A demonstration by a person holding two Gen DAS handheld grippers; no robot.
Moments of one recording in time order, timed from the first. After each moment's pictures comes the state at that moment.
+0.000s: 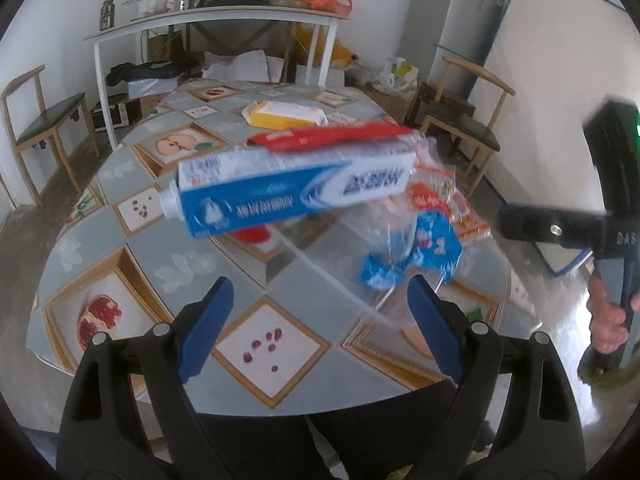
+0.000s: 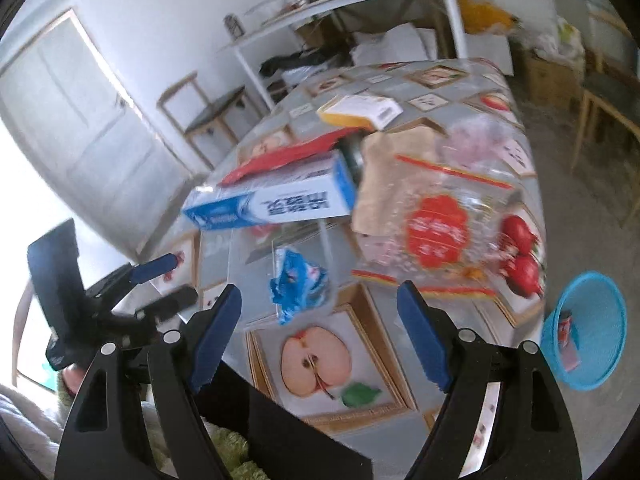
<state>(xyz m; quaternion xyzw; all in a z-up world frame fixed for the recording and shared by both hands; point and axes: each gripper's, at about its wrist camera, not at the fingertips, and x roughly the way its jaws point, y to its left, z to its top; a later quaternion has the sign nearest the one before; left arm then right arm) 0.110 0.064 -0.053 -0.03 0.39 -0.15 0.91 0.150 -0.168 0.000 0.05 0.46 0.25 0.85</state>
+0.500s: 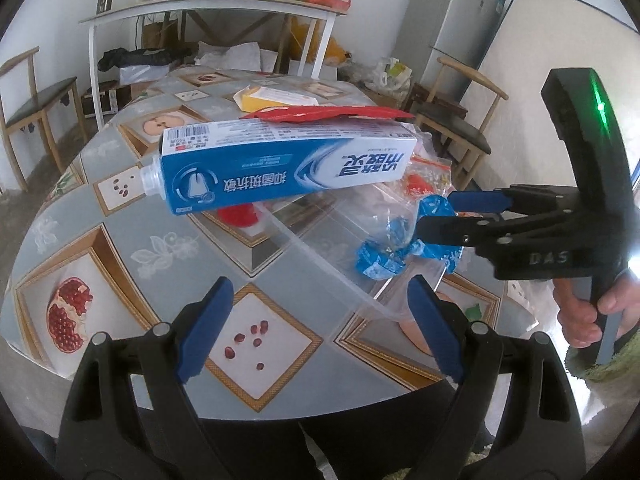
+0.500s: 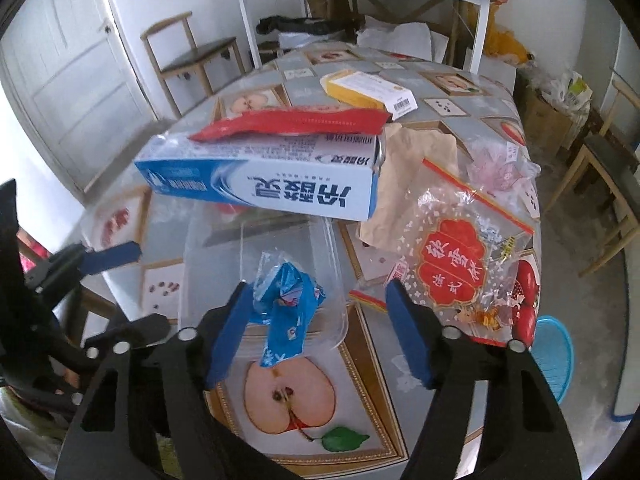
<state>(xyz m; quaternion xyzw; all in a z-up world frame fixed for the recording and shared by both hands) 0.114 0.068 -0.073 -0.07 0.39 -0.17 0.90 0.179 -0.112 -0.025 -0.08 0.48 0.20 0.85</state>
